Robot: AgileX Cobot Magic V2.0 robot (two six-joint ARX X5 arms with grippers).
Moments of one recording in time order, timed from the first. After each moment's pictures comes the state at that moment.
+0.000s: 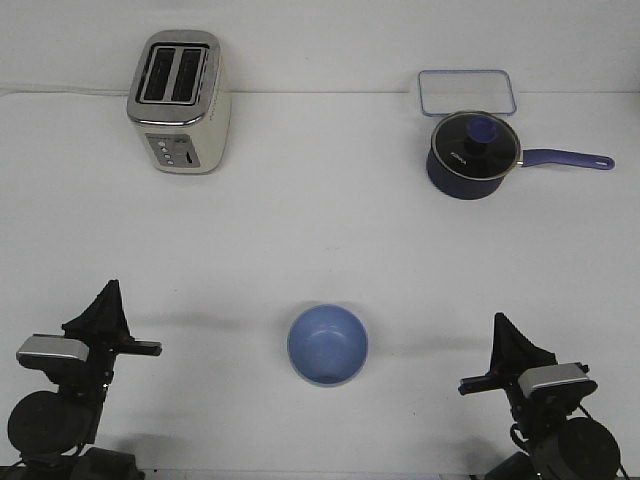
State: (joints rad) left arm -0.15 0.22 0.40 0.05 -0.09 0.00; right arm 0.51 0.10 0.45 -0.38 0.31 0.19
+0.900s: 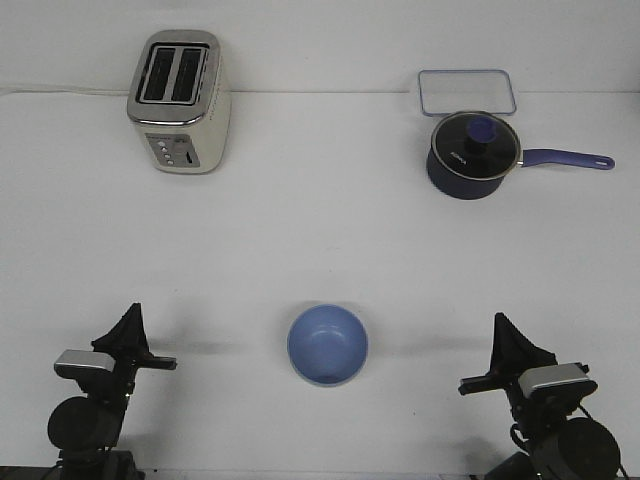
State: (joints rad) left arm -0.01 0.00 0.03 0.15 0.05 -0.04; right arm 0.51 0.10 0.45 -0.38 0.31 0.19
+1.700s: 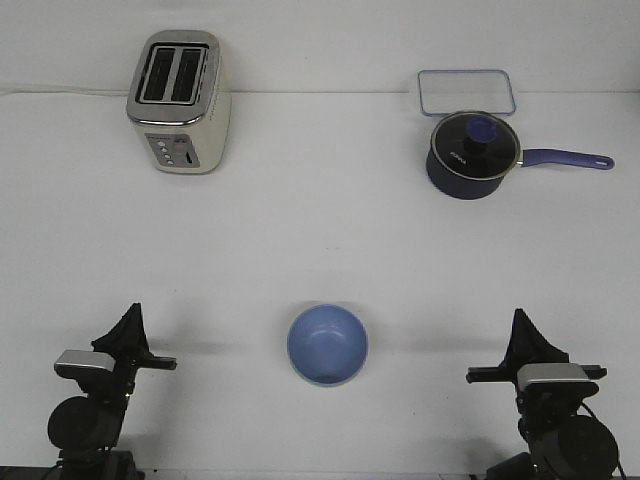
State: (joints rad) left arm -0.01 0.00 0.03 0.15 0.05 -0.04; right arm 0.37 0.08 0.40 -0.32 0.33 0.02
